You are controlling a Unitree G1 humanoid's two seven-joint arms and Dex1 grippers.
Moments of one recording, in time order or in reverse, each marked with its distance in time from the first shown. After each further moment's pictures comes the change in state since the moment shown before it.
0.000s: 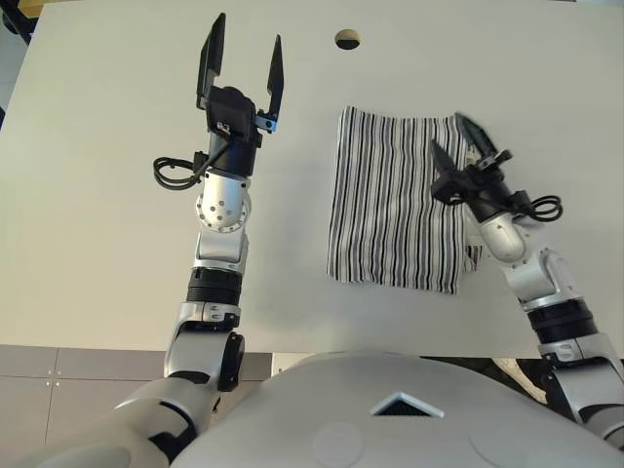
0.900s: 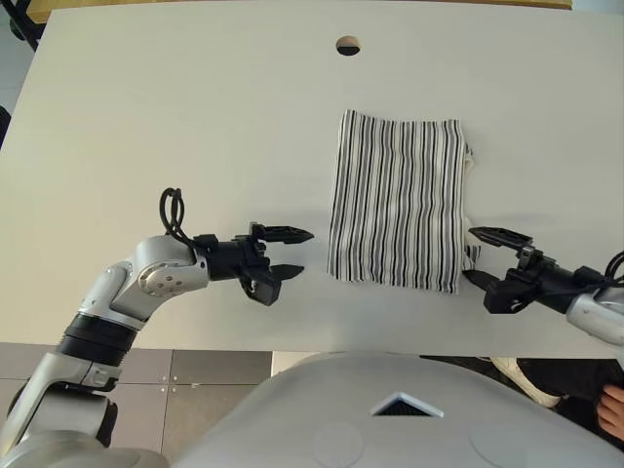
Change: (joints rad) left arm 0.268 0.671 -0.338 -0.306 0.292 -0.202 -0.636; right arm 0.547 -0.453 -0.216 -0.311 0.153 -0.207 0.604
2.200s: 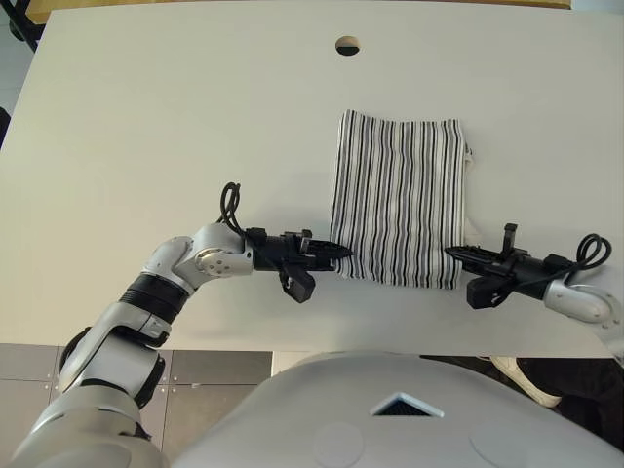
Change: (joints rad) left arm -0.259 -0.199 -0.217 0.341 0.101 -0.218 0.184; right arm -0.215 -0.019 0.196 0.140 -0.041 -0.060 -0.011
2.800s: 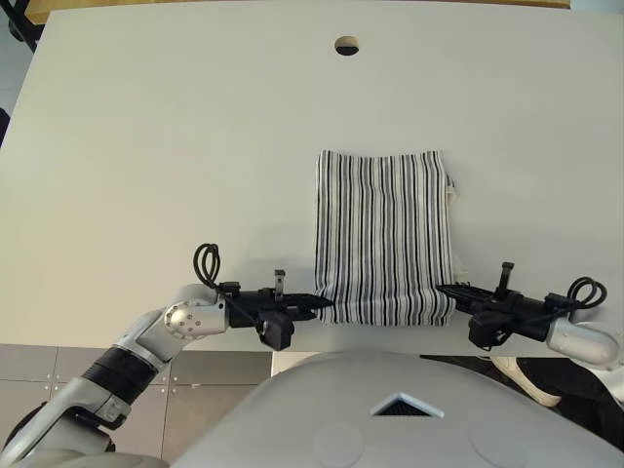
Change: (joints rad) left arm 0.384 0.154 0.032 -0.332 -0.417 0.268 -0.127; right arm 0.225 -0.008 -0.033 -0.097 0.281 -0.023 0.064
